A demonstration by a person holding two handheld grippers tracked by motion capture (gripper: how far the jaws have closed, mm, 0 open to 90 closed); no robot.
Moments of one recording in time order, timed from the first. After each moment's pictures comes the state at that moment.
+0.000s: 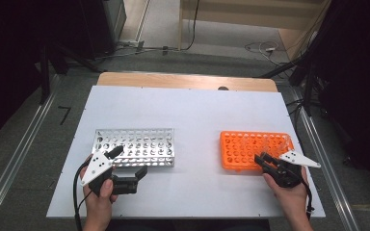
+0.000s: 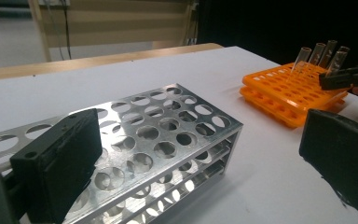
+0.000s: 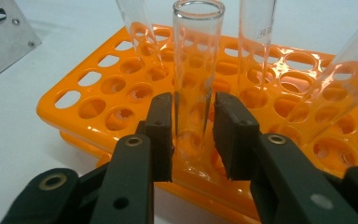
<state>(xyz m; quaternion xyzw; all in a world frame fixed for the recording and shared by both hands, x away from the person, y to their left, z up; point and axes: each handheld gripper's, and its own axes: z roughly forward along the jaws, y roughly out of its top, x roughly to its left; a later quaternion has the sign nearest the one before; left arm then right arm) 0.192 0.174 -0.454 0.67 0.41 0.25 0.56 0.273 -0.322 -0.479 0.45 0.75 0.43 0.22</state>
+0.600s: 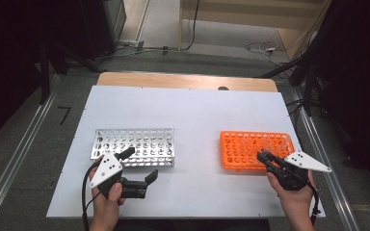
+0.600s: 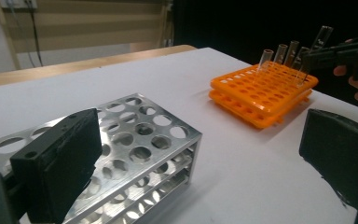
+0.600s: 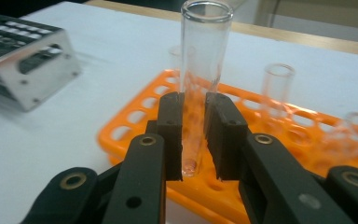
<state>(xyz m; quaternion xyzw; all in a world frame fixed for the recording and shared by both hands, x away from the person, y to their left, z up) 0.189 0.150 -0.445 0.69 0.37 0.22 0.58 0.252 -0.314 -0.443 0.41 0.75 0.47 0.24</state>
